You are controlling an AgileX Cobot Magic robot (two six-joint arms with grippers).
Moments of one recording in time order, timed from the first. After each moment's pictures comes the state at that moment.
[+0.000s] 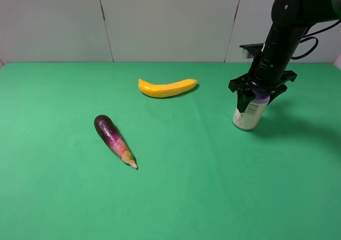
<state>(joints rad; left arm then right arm) 0.00 -0.01 -0.49 0.02 1.06 0.02 0.22 1.95 -1.36 0.07 1.00 -0.07</state>
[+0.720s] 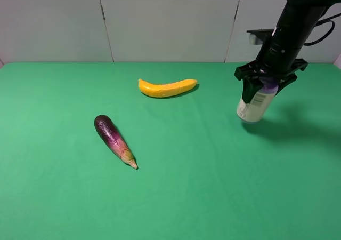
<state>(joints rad) 0.00 -0.01 -0.49 0.02 1.06 0.02 0.22 1.83 -1.38 0.08 1.08 -0.07</state>
